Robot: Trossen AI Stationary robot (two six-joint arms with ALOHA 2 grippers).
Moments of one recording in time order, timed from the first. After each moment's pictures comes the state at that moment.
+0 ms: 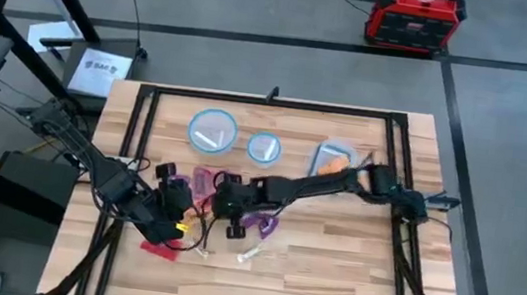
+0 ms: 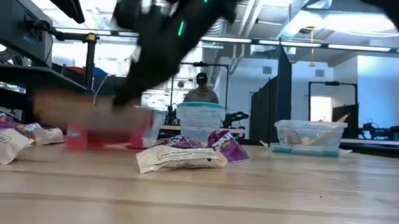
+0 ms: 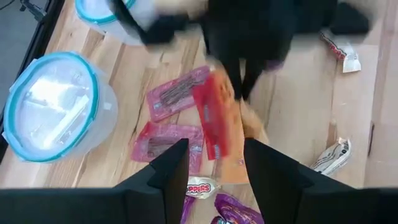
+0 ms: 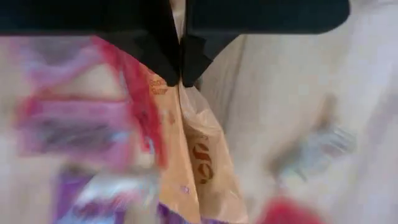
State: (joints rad) left arm -0.63 1.28 1.16 -1.04 -0.65 -0.66; right arm 0.13 2.18 1.84 -0.49 0.03 -0.11
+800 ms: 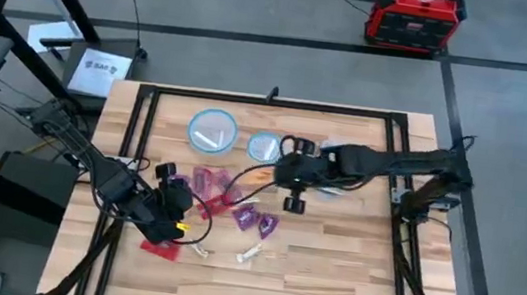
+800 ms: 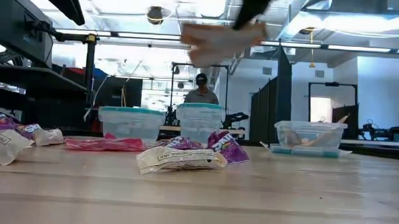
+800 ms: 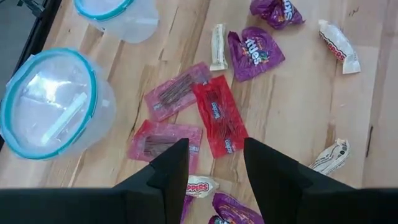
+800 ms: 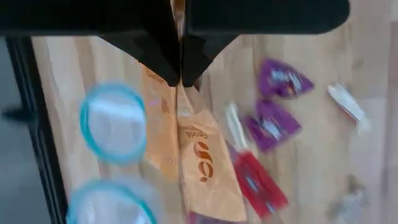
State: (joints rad) left arm -0.63 1.28 1.16 -1.03 -0.64 -0.67; right arm 0.09 1.59 1.53 -0.98 0.31 0.12
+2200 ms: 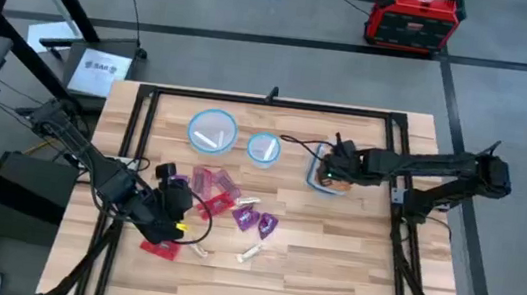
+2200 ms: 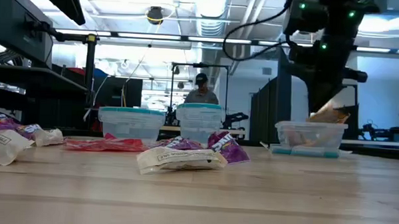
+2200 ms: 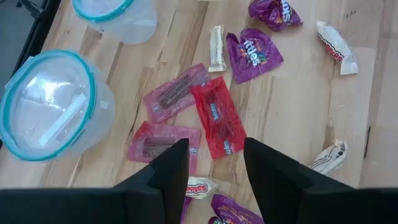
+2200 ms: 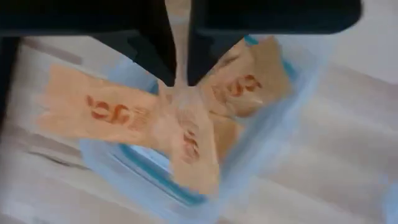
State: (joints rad) left arm -0.63 1.28 1.16 -1.03 -0.64 -0.67; right arm -0.09 1.33 0.88 -0.87 0.47 1.01
